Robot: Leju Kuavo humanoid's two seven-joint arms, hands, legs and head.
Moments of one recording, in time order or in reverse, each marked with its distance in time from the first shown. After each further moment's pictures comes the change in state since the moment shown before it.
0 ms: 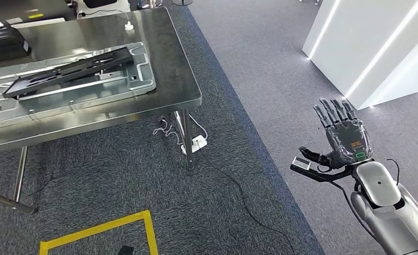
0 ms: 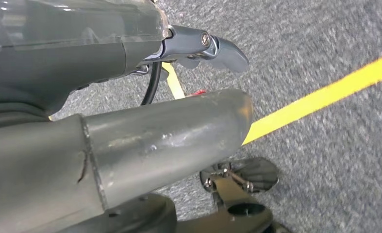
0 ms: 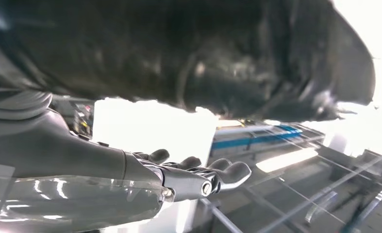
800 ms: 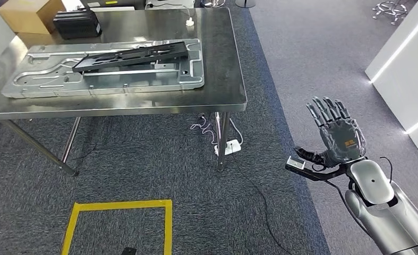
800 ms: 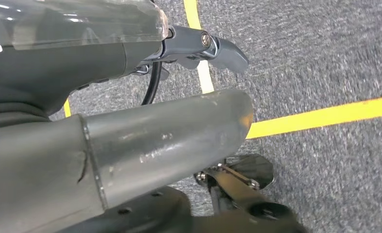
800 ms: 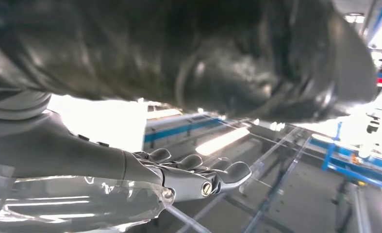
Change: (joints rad) left arm 0.004 0.001 -0.004 0.000 0.006 -0.002 0.000; right arm -0.007 0.021 0.010 0.002 0.001 -0.004 0.001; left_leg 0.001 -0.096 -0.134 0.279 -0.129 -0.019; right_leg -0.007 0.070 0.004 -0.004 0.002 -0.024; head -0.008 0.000
